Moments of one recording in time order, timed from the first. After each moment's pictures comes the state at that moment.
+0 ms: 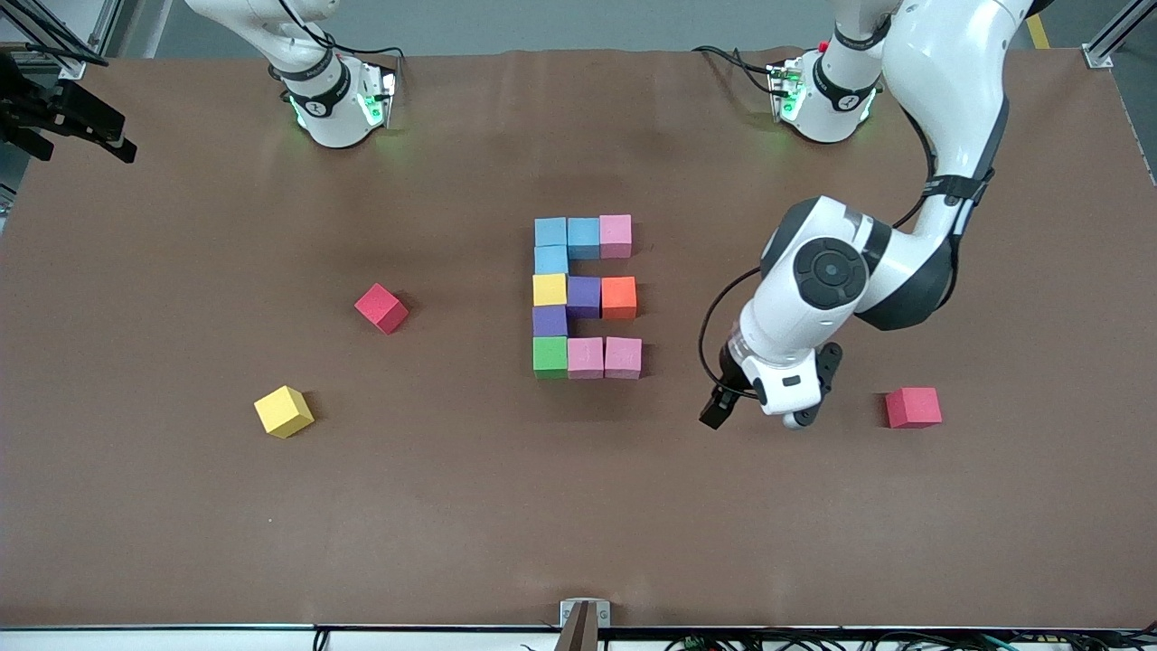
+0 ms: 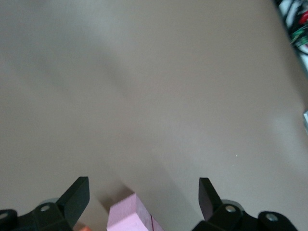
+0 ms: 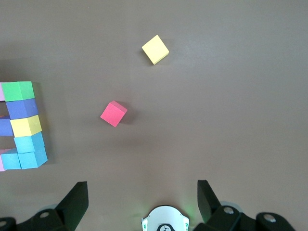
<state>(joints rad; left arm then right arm) -0.17 0.54 -0.33 -1.50 0.16 2.17 -1.47 -0.04 -0.14 0.03 -1.54 0.03 1.33 0.05</state>
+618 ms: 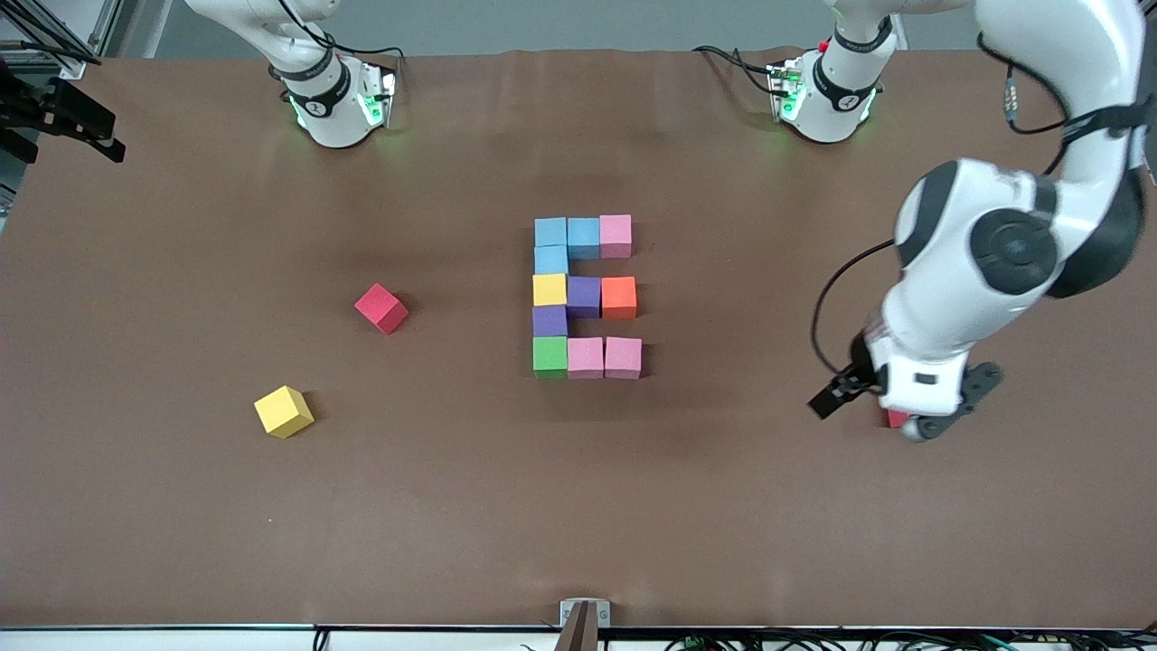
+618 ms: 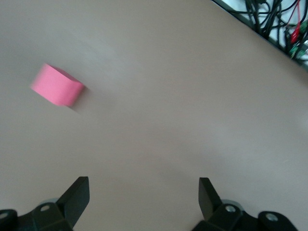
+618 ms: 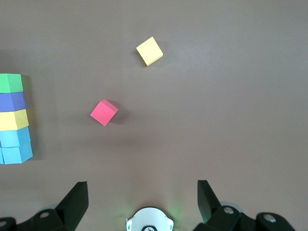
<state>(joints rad) 0.03 0.36 -0.32 -1.49 0.17 1.90 -0.86 -0.04 -0.14 0.02 -1.54 -0.01 1.34 -0.02</state>
